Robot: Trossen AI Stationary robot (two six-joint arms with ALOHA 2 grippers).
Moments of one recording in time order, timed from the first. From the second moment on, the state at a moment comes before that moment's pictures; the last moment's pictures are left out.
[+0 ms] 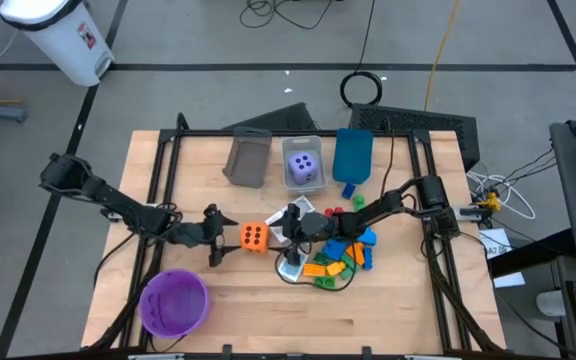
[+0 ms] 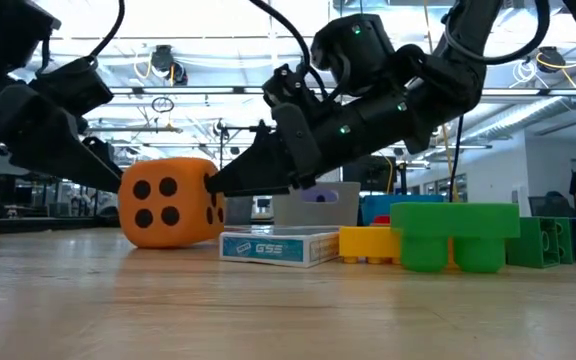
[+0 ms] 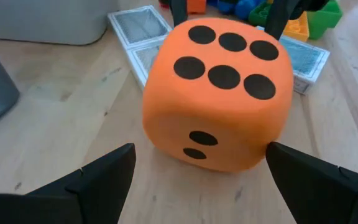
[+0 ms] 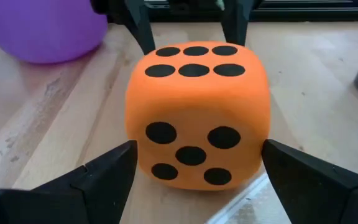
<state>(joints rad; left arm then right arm) -0.36 1.11 0.16 0.38 -0.41 -0.33 0.10 2.06 0.98 0.75 0.06 0.05</state>
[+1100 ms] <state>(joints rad) -0.32 1.00 0.18 0.35 -0.38 -0.30 0.14 2.05 0.98 0.65 -0.06 0.06</state>
